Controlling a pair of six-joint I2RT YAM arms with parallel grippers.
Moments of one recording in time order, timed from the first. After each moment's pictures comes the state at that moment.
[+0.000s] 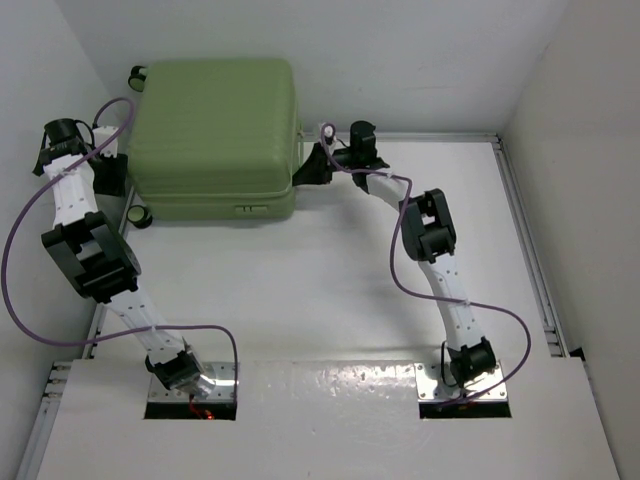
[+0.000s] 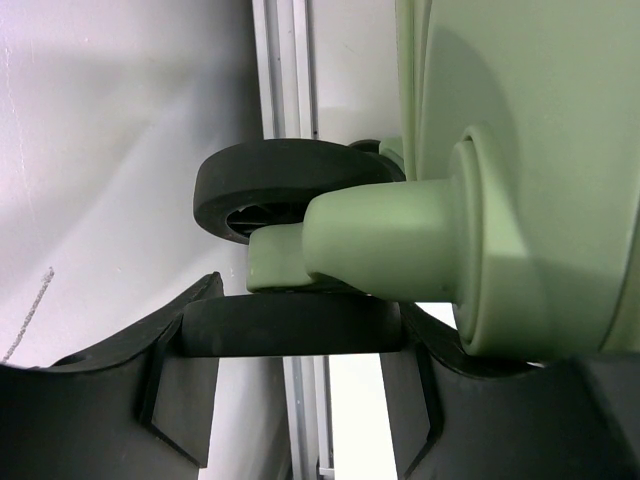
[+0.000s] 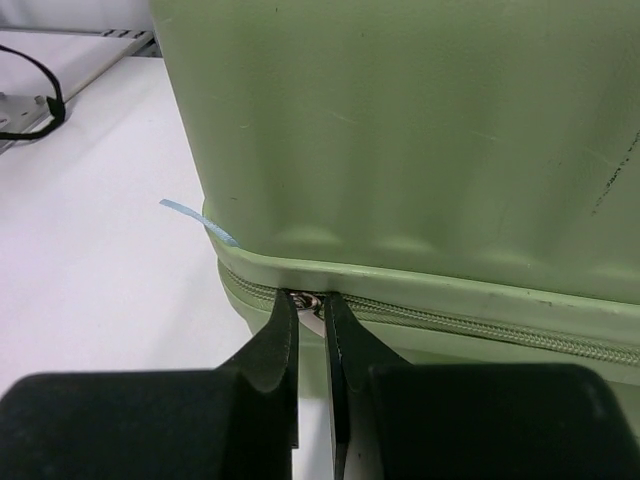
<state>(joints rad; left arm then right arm) 0.52 2.00 1.84 -0.83 0.14 0.54 0.36 2.66 2.11 0.49 -1.37 -0.06</state>
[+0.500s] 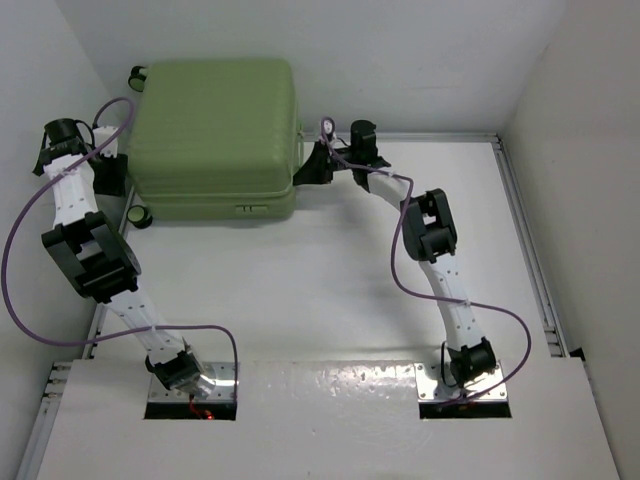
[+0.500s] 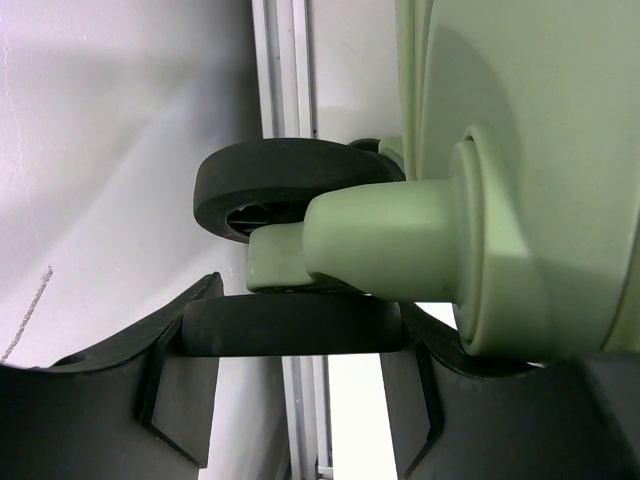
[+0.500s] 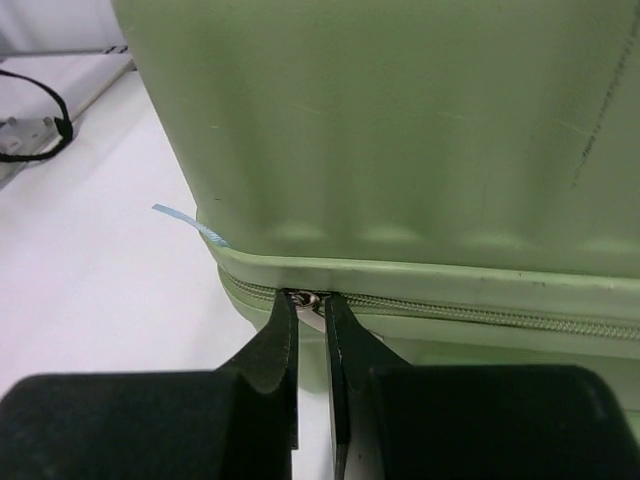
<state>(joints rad) 0.52 2.00 1.85 -0.84 0.14 0.53 0.35 2.67 2.13 0.43 -1.36 -0.03</state>
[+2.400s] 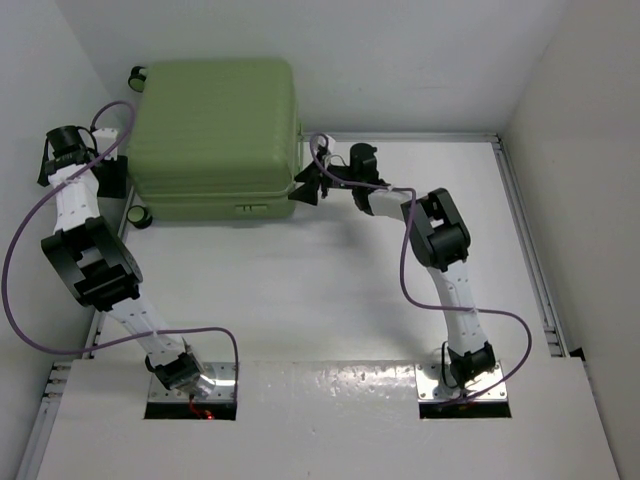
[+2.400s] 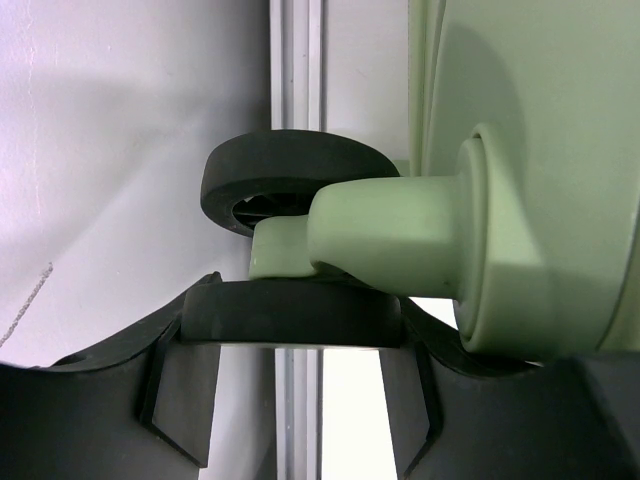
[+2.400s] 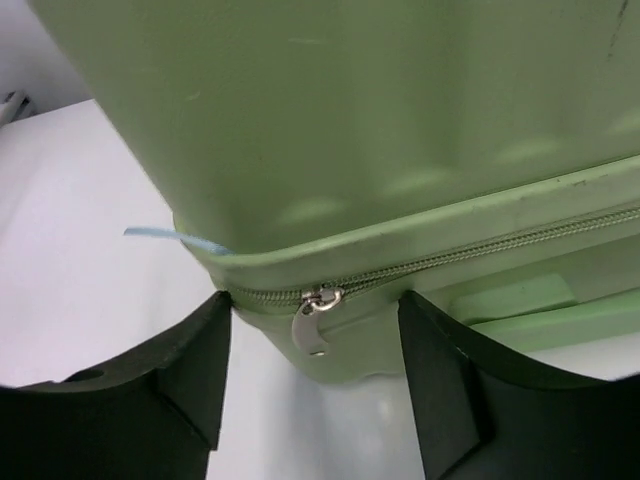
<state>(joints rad) 0.52 1.91 1.68 -0.67 0.15 0.49 0.42 2.40 1.60 0.70 -0.95 0.08</state>
